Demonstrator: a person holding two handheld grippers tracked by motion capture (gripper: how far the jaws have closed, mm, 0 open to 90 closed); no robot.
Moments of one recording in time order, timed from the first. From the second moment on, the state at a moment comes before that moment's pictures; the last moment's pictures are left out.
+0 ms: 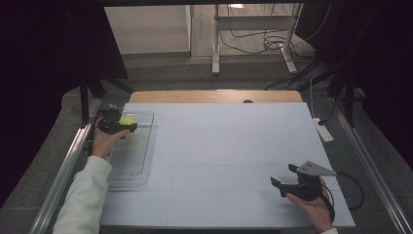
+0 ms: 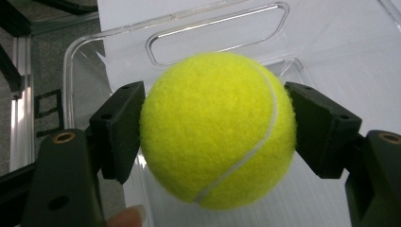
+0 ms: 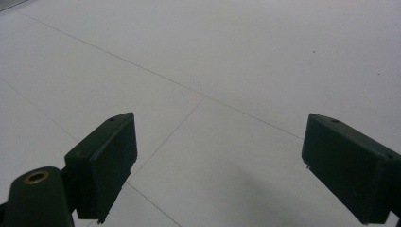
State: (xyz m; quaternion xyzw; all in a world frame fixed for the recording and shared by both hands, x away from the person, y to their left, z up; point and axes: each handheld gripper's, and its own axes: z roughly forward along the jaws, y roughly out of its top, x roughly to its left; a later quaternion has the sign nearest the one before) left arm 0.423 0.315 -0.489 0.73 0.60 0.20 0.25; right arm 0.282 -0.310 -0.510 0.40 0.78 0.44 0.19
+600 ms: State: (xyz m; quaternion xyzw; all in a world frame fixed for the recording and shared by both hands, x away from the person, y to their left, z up) left arm 0.425 0.315 -0.499 0.74 0.60 0.20 0.23; right arm 0.283 -0.310 -0.511 0.39 0.78 0.44 0.19
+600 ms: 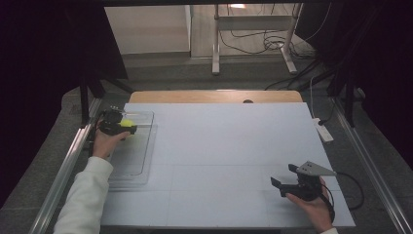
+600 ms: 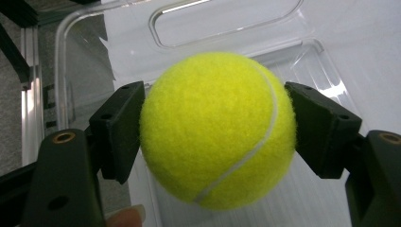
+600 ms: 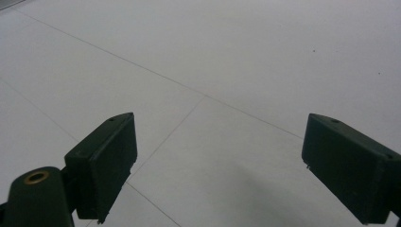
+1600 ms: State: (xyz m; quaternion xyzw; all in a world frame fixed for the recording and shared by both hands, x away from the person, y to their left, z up) left arm 0.429 0.314 -0.502 0.75 0.60 0.19 0.21; right arm 0.283 -0.310 -0.511 0.39 0.79 0.44 0.19
